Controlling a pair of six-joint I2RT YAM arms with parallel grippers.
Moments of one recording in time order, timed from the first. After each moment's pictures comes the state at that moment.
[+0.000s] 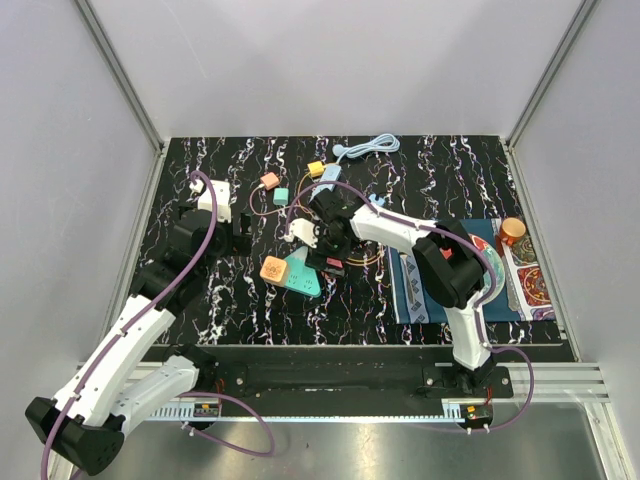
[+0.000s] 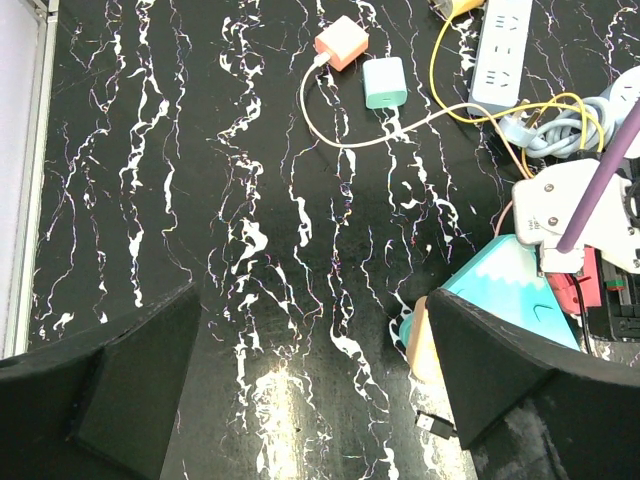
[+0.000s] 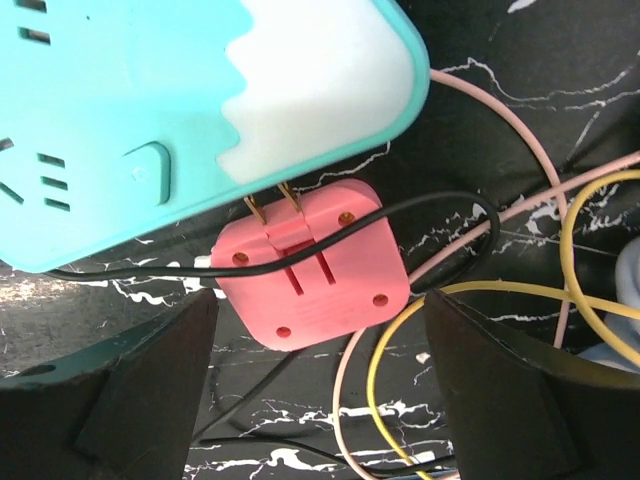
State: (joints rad) left arm -0.46 0.83 0.89 -0.52 -0.34 -0.10; right arm 0.76 2.07 1.55 -0.71 -0.19 -0.65
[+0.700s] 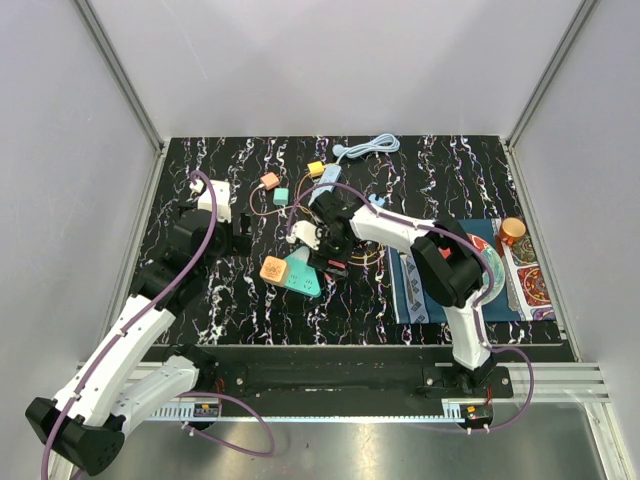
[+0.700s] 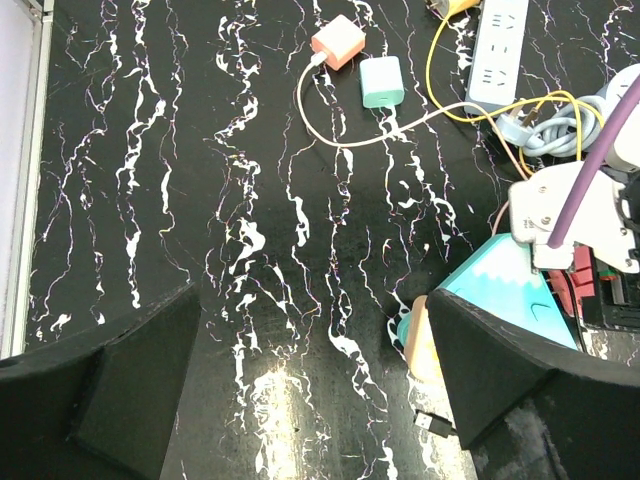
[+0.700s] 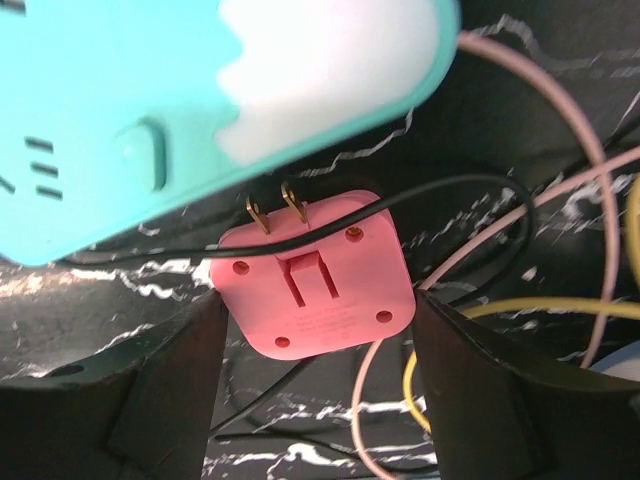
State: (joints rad) left arm -0.46 0.83 0.89 -0.52 -0.34 -0.10; right arm 0.75 2.10 1.58 -0.75 -0.21 -0.64
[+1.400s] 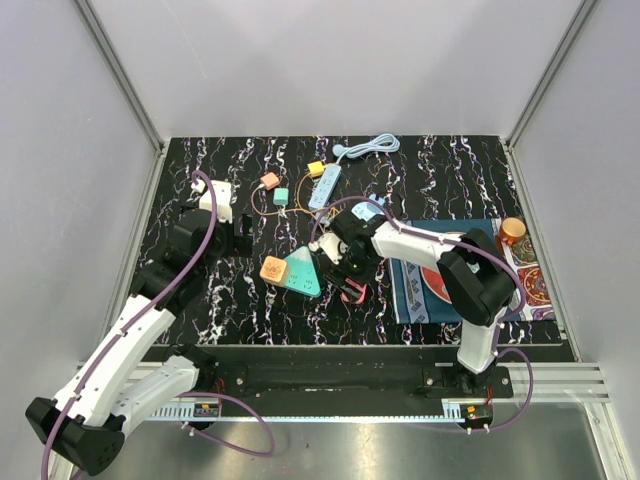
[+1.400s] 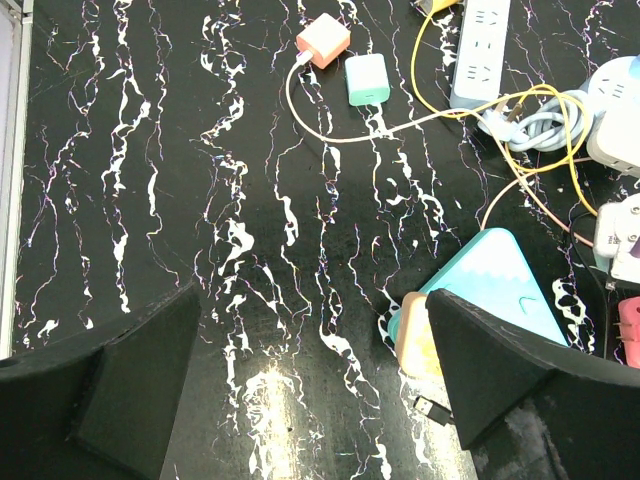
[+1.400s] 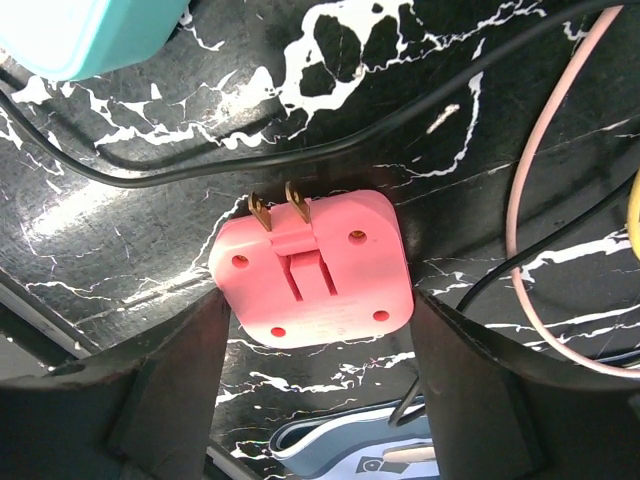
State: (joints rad) left arm -0.46 0.83 0.89 -0.52 -0.30 -0.10; right arm 0.75 1.87 1.25 -0.75 -0.18 -0.30
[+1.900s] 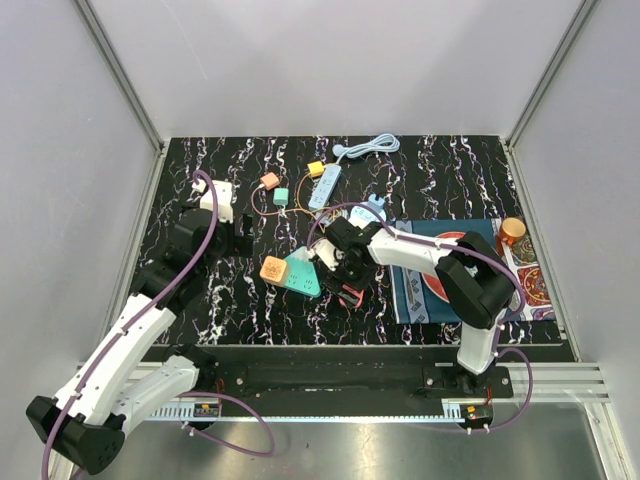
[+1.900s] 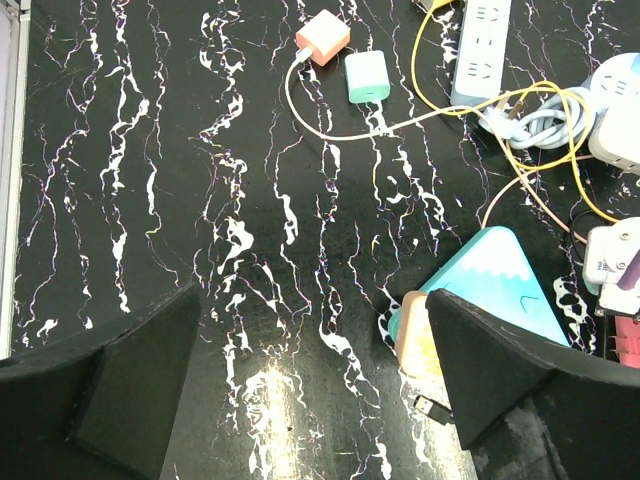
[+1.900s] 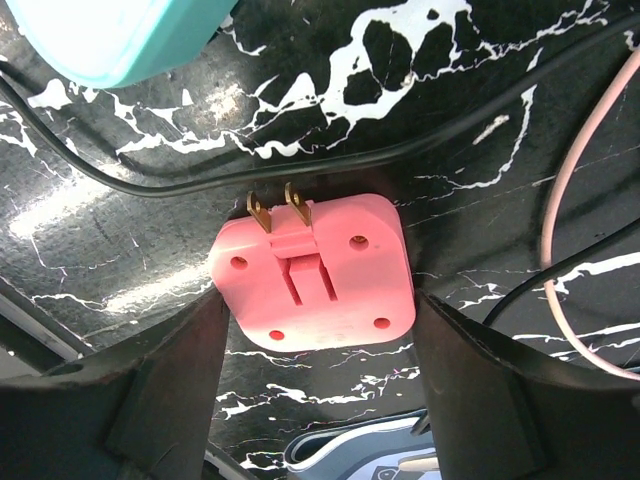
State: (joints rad) left arm -0.46 0.84 0.89 -0.52 -0.30 -0.10; right arm 0.80 1.86 1.21 -0.72 -0.15 -0.27
